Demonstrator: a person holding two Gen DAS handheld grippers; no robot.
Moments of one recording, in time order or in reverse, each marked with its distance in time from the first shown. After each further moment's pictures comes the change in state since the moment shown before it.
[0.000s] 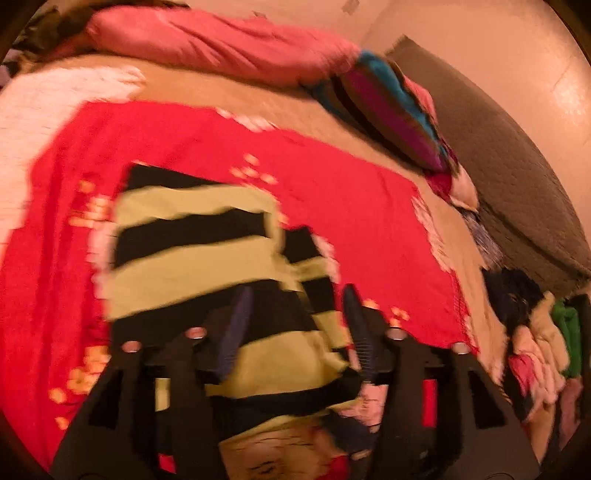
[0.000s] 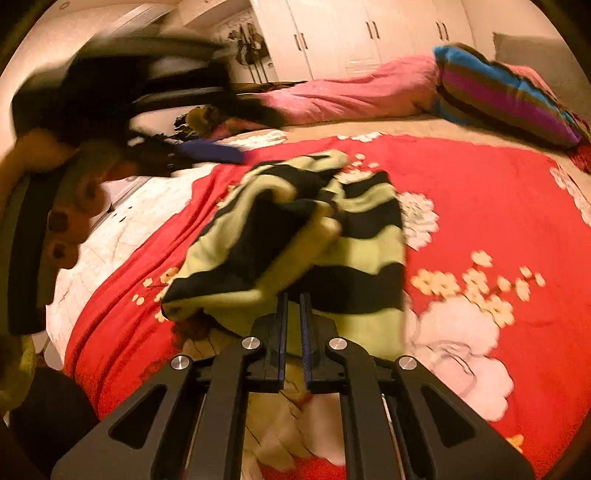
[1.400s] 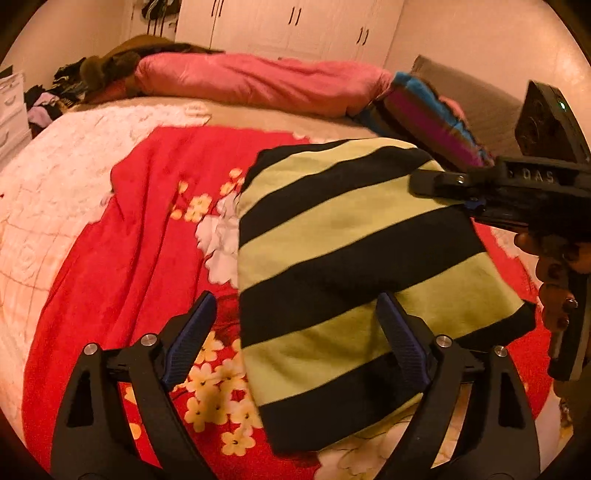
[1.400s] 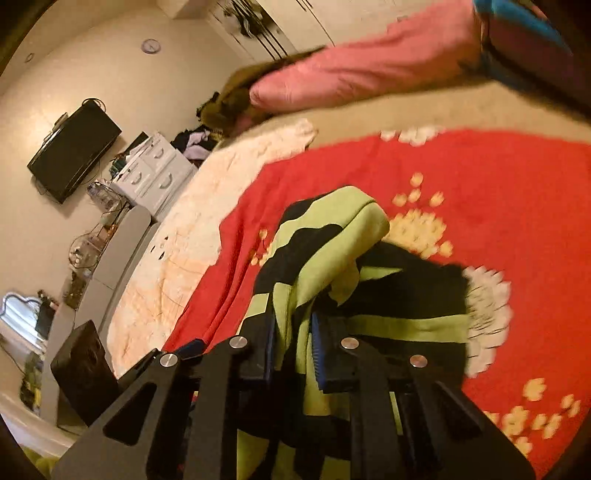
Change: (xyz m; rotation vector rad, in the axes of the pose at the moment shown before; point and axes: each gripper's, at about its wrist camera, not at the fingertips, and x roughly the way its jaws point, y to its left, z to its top) left arm -0.016 0.061 -0.065 0.105 -0.183 0.178; right arm 0.060 -0.024 0.159 0.122 0.179 0.237
